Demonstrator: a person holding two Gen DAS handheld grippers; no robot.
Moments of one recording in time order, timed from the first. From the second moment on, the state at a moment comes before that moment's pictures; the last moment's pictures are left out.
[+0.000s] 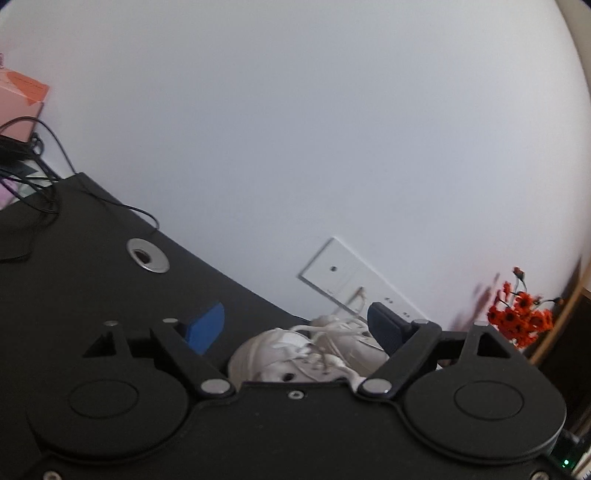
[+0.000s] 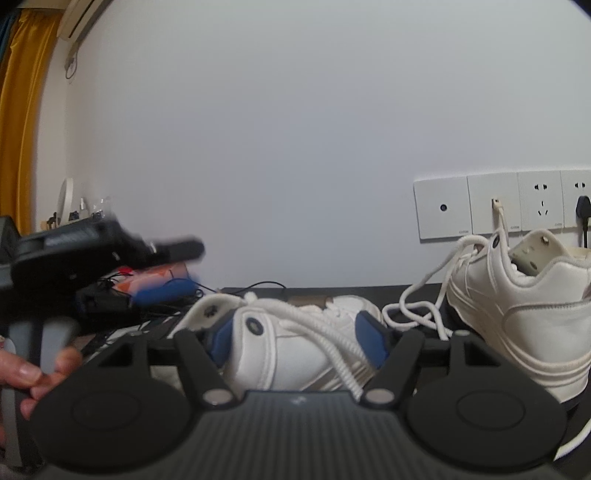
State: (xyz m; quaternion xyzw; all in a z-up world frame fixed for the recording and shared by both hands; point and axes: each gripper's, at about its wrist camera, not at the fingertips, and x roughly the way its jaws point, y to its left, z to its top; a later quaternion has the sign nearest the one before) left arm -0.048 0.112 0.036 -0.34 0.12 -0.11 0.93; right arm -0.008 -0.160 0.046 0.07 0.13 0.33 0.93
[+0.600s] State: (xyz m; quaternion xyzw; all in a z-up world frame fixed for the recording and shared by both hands) left arm -0.012 0.106 0.018 -0.21 0.29 0.13 0.92; right arm 0.013 -0.165 0.037 0.12 0.18 0.30 0.93
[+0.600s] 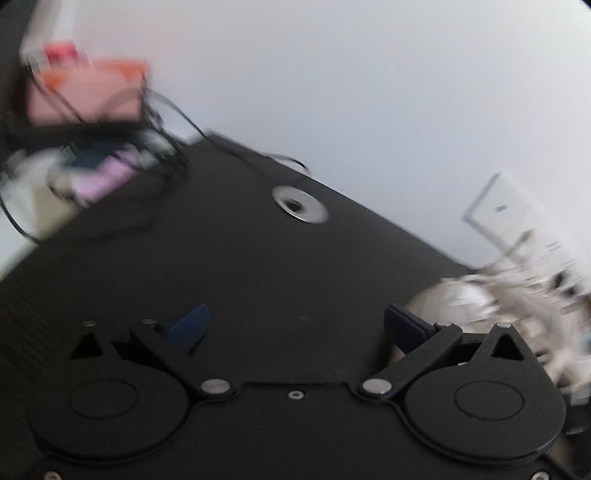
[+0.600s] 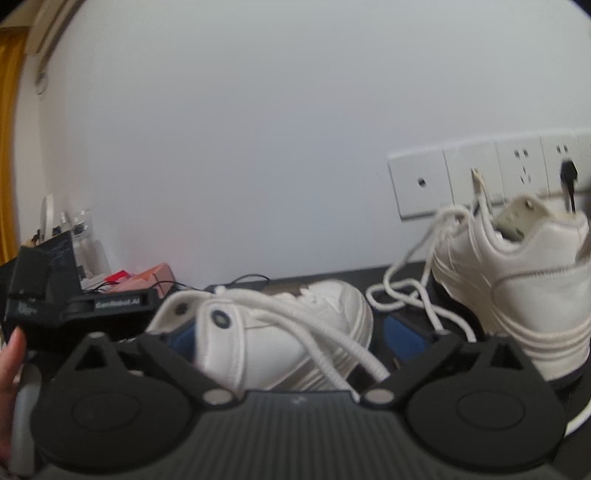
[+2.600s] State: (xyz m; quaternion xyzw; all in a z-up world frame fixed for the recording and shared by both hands) left arm 0.007 0.078 0.008 -0.10 0.32 0.22 0.91; right arm 0.028 -0.177 0.008 0.25 0.30 0.33 0.86
